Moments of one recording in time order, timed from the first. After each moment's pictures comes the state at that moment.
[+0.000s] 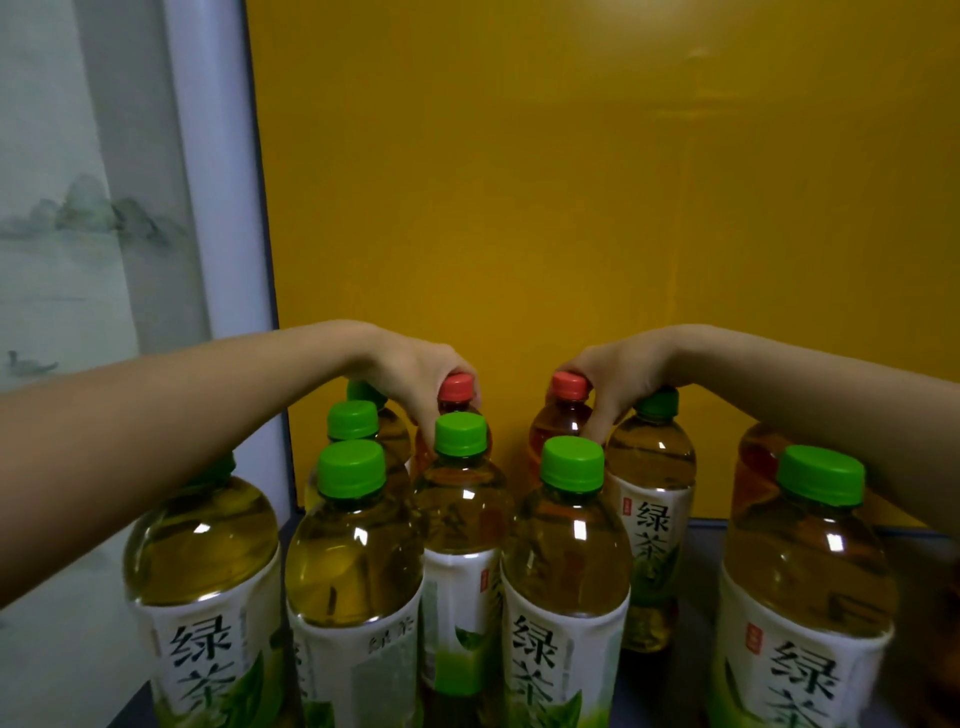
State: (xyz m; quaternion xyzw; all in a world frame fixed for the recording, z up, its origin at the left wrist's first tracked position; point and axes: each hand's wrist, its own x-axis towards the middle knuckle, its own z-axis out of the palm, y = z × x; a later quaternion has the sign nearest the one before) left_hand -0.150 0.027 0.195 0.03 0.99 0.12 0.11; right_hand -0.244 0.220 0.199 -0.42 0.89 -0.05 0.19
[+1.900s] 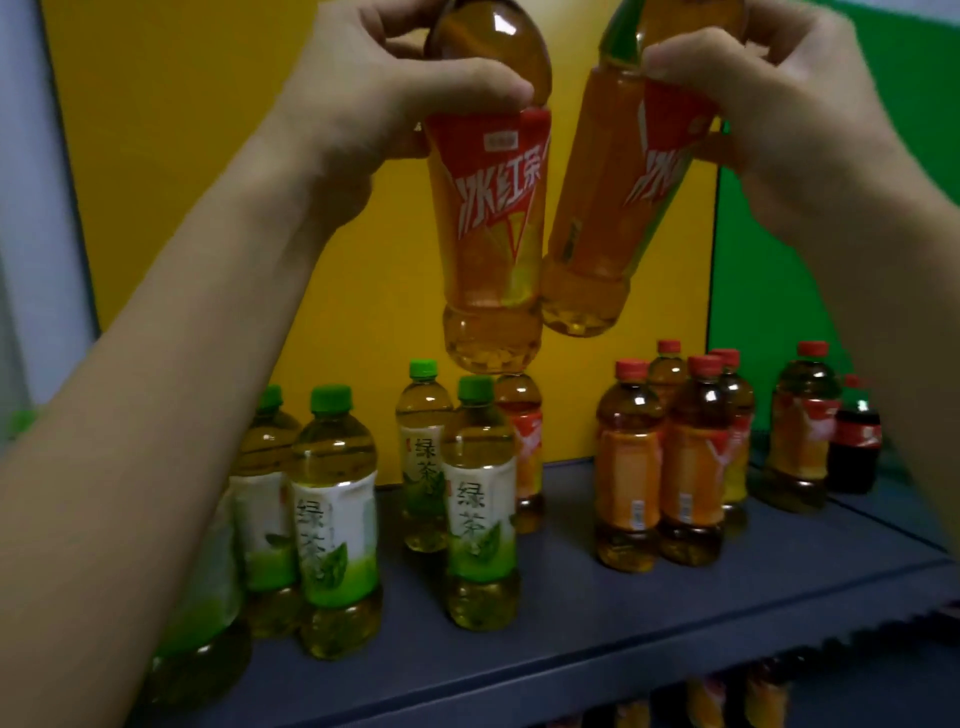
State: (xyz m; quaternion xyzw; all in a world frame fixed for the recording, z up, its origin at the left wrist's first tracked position) left_hand -0.021 0.255 0.272 0.32 0.76 0.39 -0.42; right_hand -0.068 0.468 0.264 -0.41 0.63 -0.53 -0.39
